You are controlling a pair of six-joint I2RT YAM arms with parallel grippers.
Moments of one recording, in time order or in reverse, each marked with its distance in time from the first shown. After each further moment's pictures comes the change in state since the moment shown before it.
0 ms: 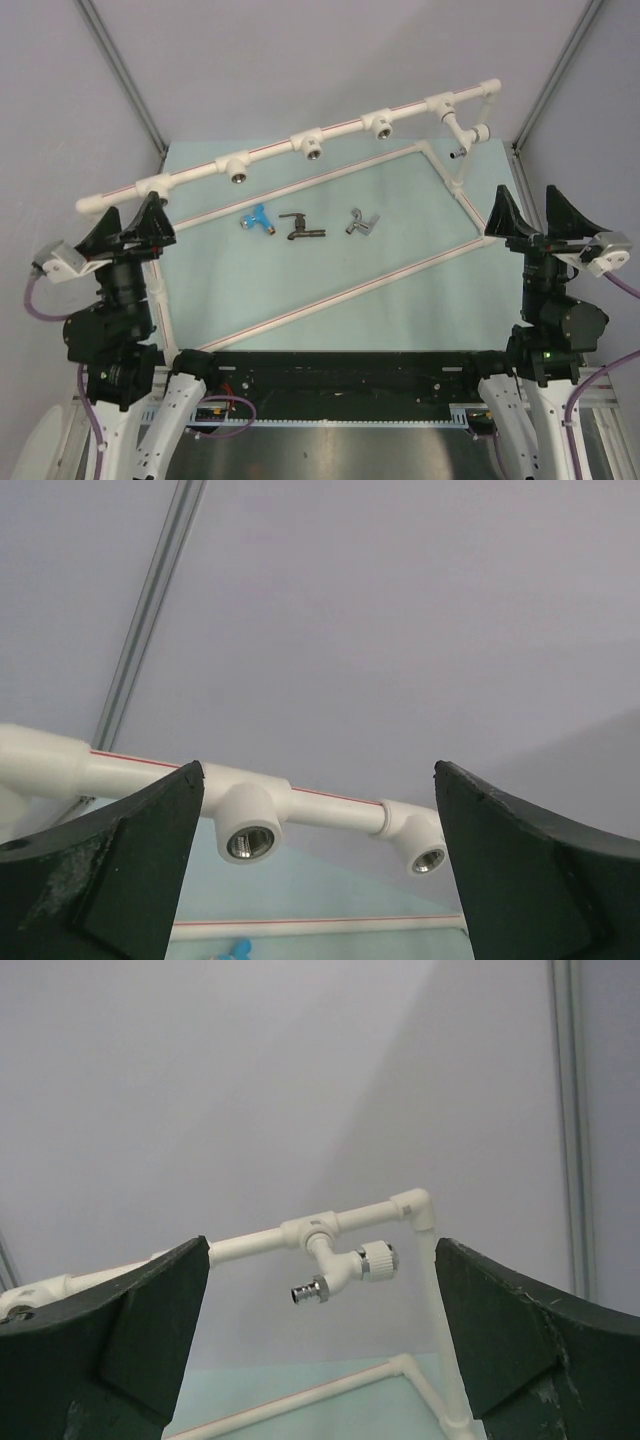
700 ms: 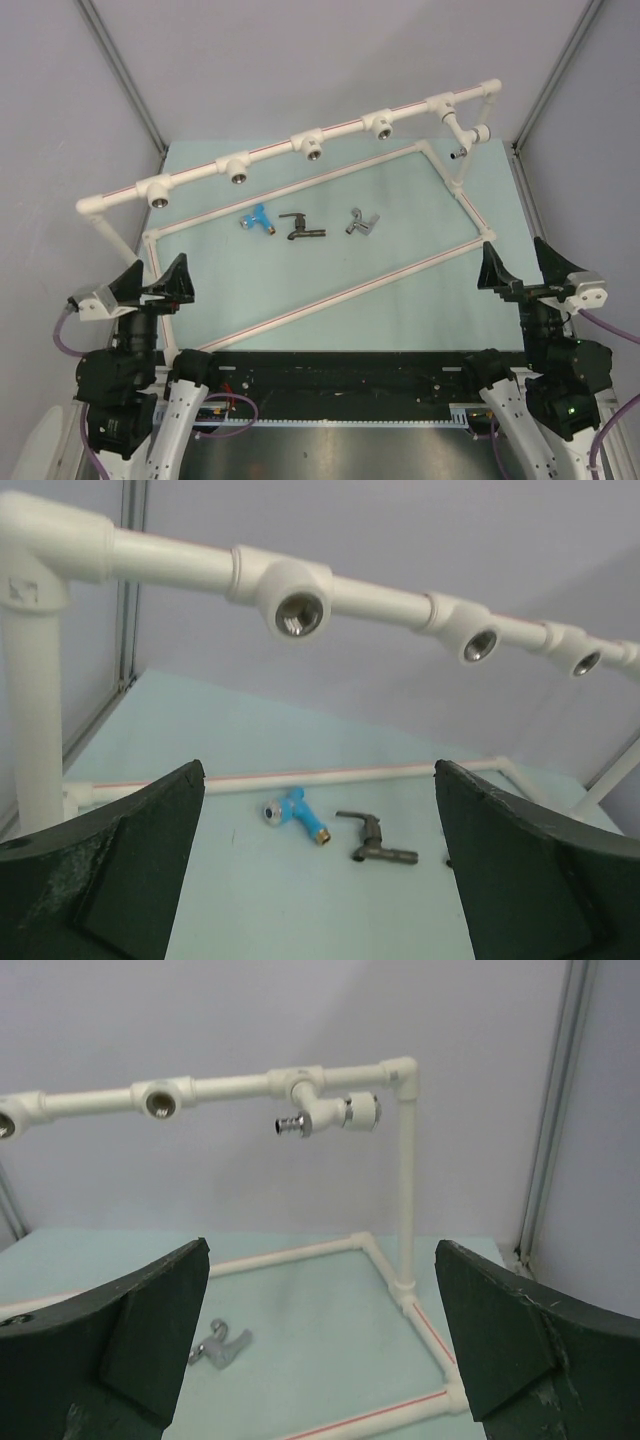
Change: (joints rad) left arm -0.002 -0.366 -0.084 -0.450 0.134 0.084; right arm 0.269 -0.360 -0.034 -0.528 0.175 -0.261
